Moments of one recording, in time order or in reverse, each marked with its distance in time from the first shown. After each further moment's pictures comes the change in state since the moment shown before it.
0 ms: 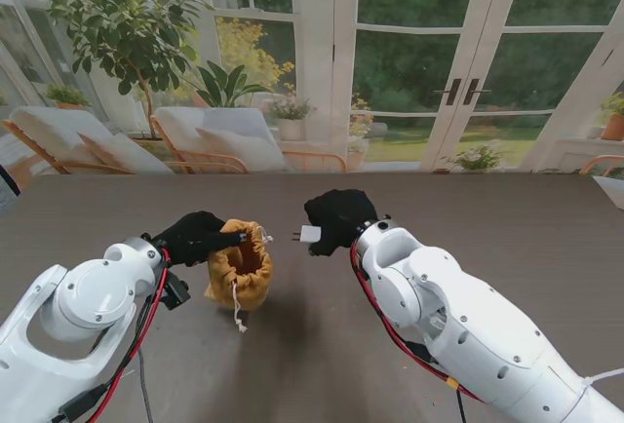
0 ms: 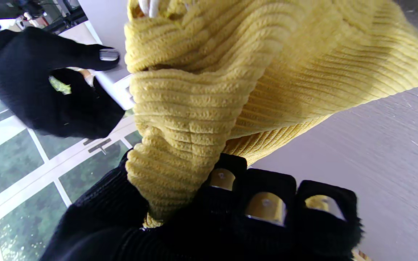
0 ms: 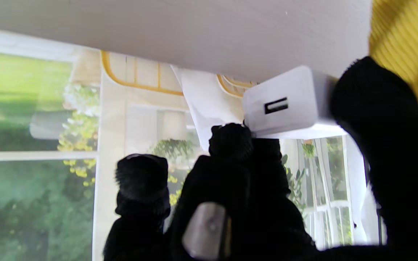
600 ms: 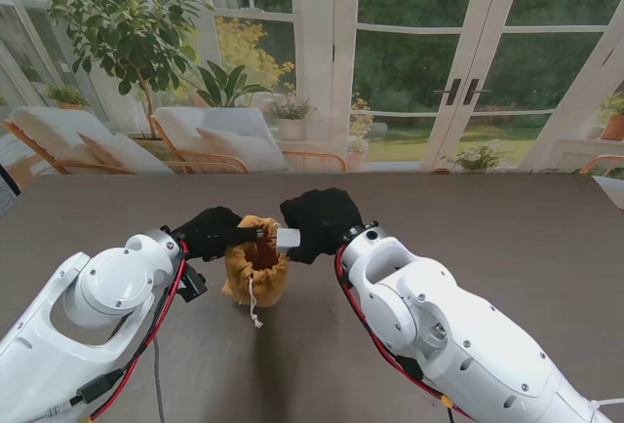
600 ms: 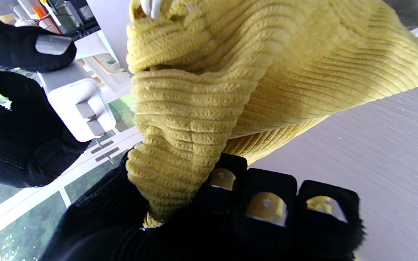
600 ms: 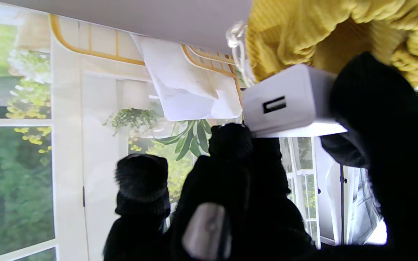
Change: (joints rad) left arm -0.090 -0.004 0.090 0.057 -0.043 0.016 0.009; right arm -0.065 0.003 -0.003 -0.164 -0.023 0.010 -0.016; left_hand 0.000 0.000 0.000 0.000 0.000 0.002 -0.002 0.000 0.000 0.002 -0.003 0.000 0.003 0.005 -0.003 0.000 0.011 0.016 0.000 0.000; right_hand 0.012 -0.026 0.000 0.000 0.010 0.002 0.004 0.001 0.000 0.003 -0.001 0.000 0.000 0.000 0.001 0.000 0.000 0.000 0.000 0.000
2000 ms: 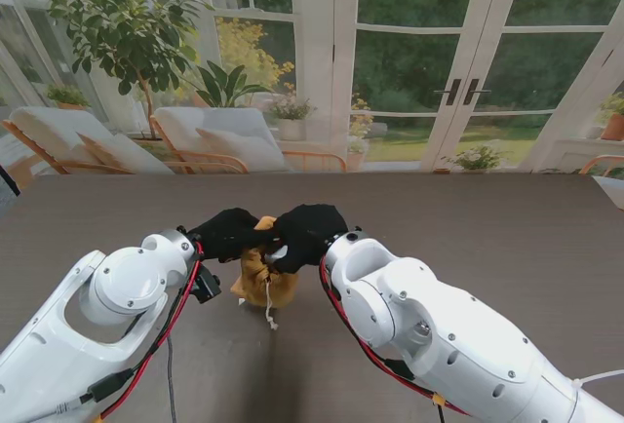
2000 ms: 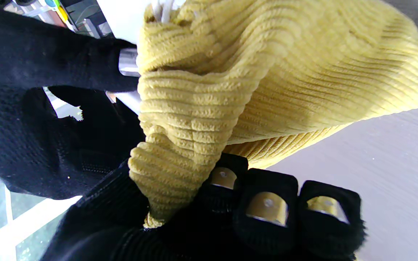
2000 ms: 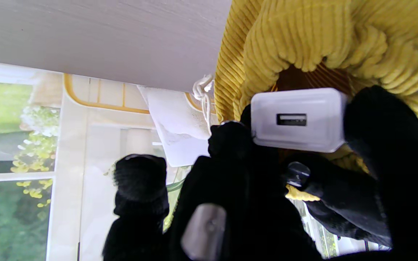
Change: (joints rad) left arm -0.033 -0.004 0.060 0.008 -0.033 -0.015 -0.001; right arm 0.100 0.001 -0.126 0.014 0.073 0.153 0.163; left_hand 0.001 0.008 0.004 0.000 0.000 0.008 -0.009 -0.002 0.000 0.007 -0.010 0.000 0.001 0.008 -0.002 -0.001 0.002 0.012 0.000 -0.001; right_hand -0.106 0.216 -0.048 0.092 0.001 0.036 -0.021 0.089 0.000 0.005 -0.003 -0.020 0.000 0.006 0.005 0.000 0.000 0.019 0.004 0.000
